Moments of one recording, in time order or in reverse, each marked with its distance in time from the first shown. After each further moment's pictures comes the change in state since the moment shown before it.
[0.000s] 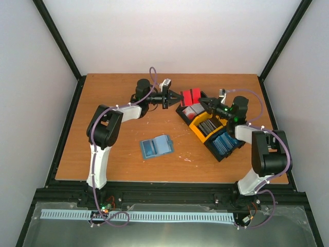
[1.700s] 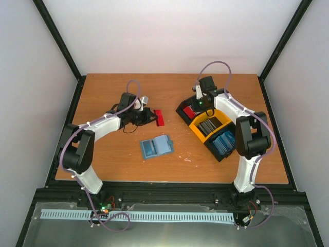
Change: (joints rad) left arm 0.079 -0.496 -0.411 -0.882 -0.541 0.904; right arm 0.232 0.313 0.750 -1.416 0.752 -1.186
